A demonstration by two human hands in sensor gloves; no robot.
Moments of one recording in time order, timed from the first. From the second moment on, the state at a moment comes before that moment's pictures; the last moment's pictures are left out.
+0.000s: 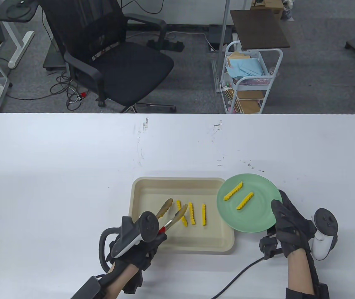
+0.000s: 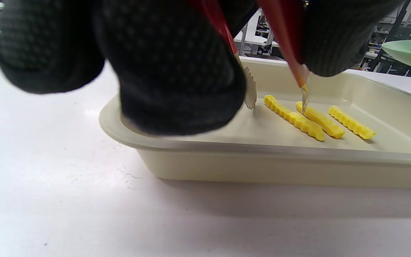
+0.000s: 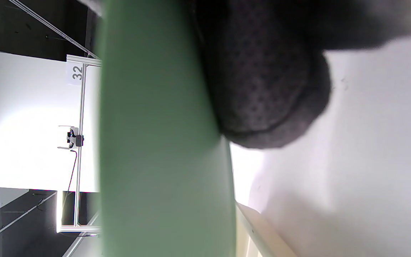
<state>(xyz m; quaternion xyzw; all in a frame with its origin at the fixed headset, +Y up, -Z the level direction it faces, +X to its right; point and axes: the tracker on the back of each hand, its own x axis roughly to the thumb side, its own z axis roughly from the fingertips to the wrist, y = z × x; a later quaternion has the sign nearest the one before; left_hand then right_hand) -0.138 -0.695 -0.239 -0.16 -0.03 0.04 0.99 0.300 -0.749 -0.270 -0.15 -0.01 0.73 0.67</state>
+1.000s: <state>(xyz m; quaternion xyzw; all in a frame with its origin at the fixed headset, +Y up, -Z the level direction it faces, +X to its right) -0.073 -0.636 -0.247 -0.05 -0.19 0.24 0.95 0.294 -0.752 -0.272 -0.14 0.01 0.72 0.68</state>
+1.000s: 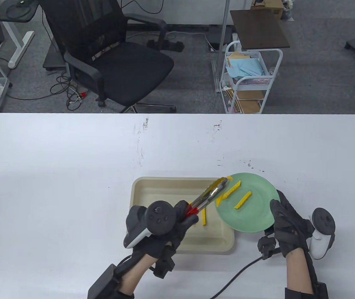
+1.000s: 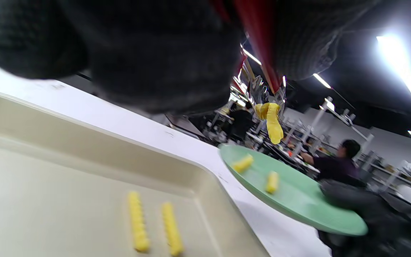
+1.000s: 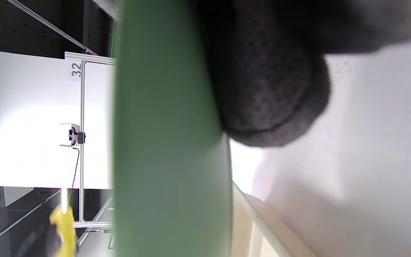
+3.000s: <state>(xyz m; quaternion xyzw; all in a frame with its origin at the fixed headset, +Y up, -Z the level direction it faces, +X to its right) -0.114 -0.709 -0.242 -0.12 -0.09 0.01 0.99 0.299 -0.757 -0.272 -0.16 0.01 0.71 0.69</state>
